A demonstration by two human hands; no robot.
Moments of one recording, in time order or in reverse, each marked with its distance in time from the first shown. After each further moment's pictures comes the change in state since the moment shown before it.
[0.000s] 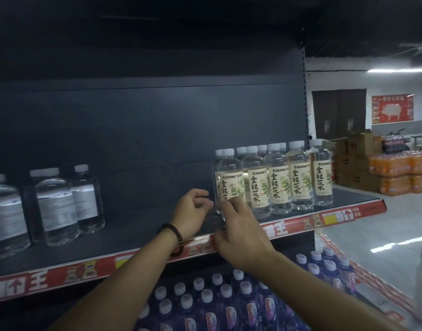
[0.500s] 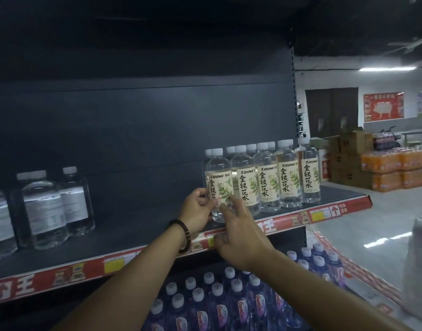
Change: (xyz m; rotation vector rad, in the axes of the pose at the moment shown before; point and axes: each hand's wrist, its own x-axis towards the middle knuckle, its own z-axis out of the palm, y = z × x) left_hand 0.008 0.012 0.040 -0.181 -0.073 -0.107; right_hand -0.009 0.024 -0.005 -0.048 -0.089 0.048
